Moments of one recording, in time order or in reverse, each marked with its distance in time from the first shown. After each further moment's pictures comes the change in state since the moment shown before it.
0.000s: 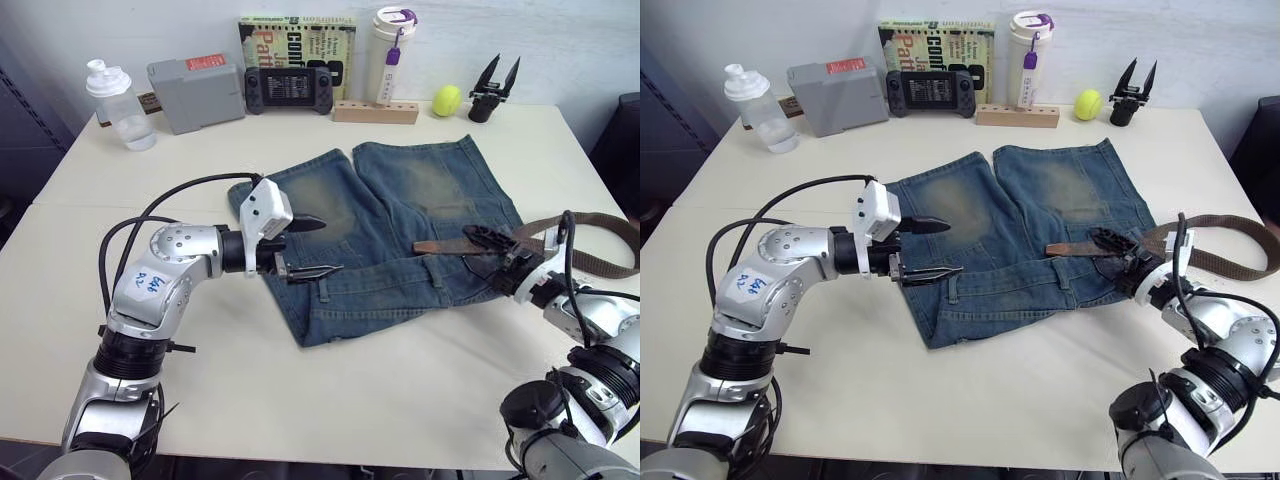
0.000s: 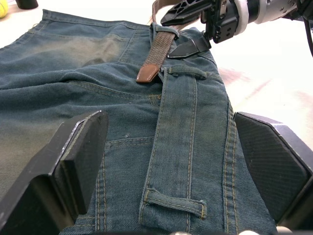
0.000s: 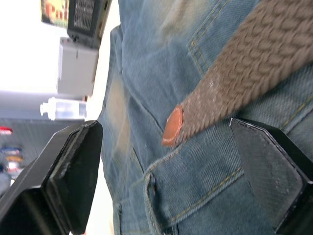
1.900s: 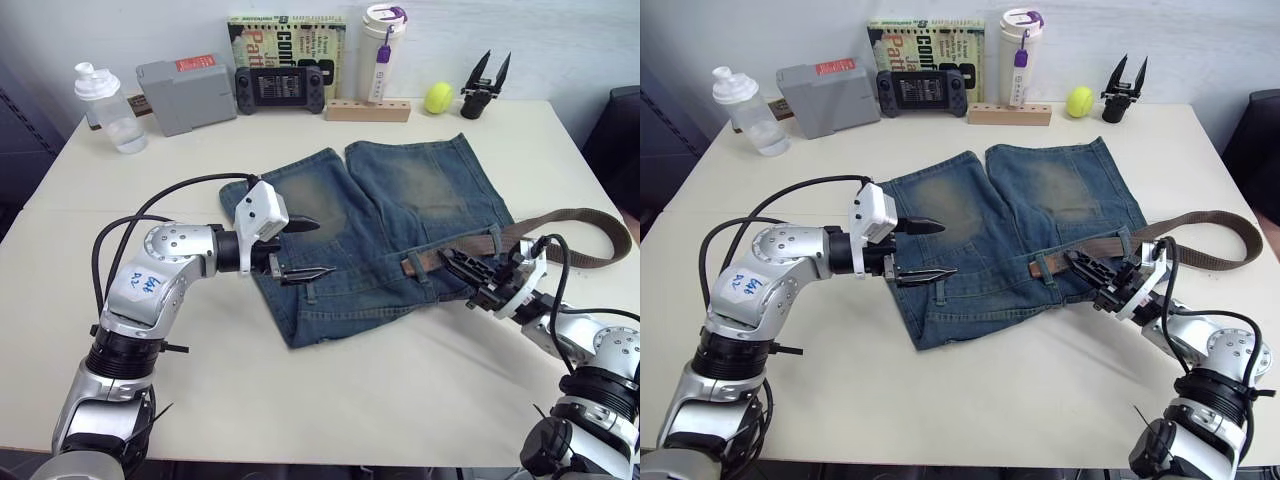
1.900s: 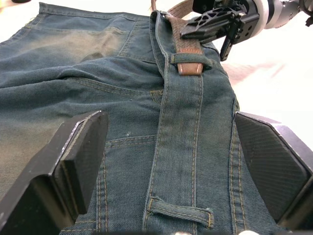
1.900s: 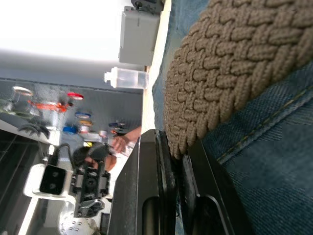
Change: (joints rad) left arm 0.003 0.047 -0.010 0.013 0.017 -0.031 -0.016; right arm 0.177 -0.034 0.357 0.099 0.304 -0.176 0.242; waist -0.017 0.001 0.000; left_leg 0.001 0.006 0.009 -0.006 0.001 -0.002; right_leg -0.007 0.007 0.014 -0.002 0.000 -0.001
